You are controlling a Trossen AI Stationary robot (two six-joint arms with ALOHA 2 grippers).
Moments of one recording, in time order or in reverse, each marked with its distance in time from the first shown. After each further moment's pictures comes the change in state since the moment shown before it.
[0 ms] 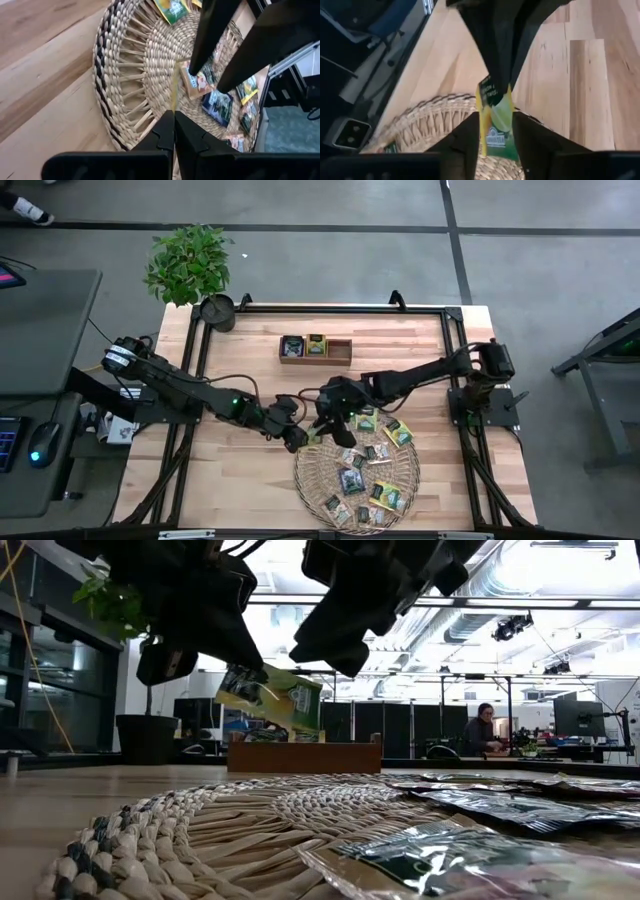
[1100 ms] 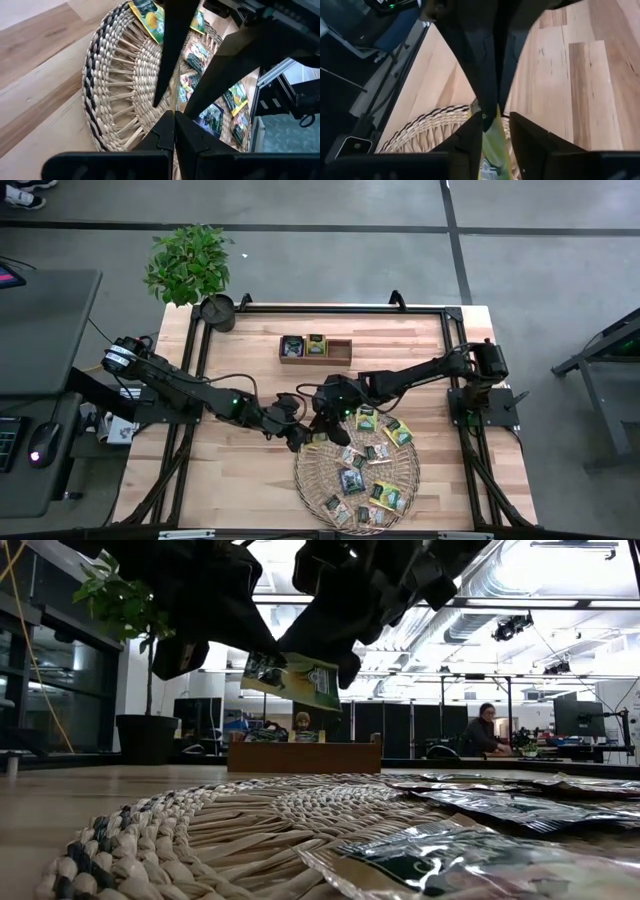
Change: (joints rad) left arm -0.001 0.000 0.001 0.066 -0.049 0.042; right arm -0.024 0.045 0.000 0.088 -0.030 0.070
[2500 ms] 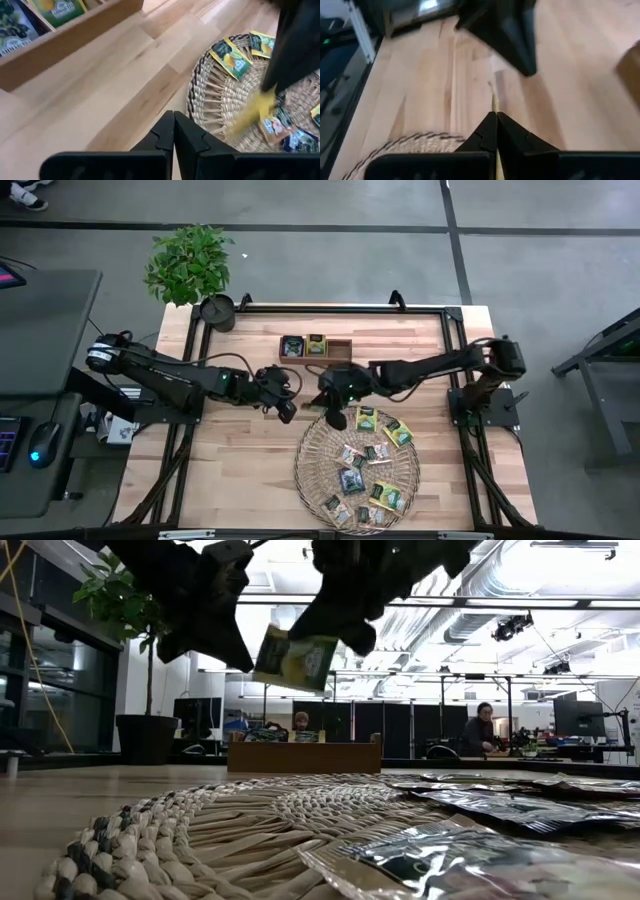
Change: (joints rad) left arm 0.171 -0.165 -0.001 -0.314 -0.136 0.272; right arm -0.035 -0.131 0.000 -0.103 0.281 0.037
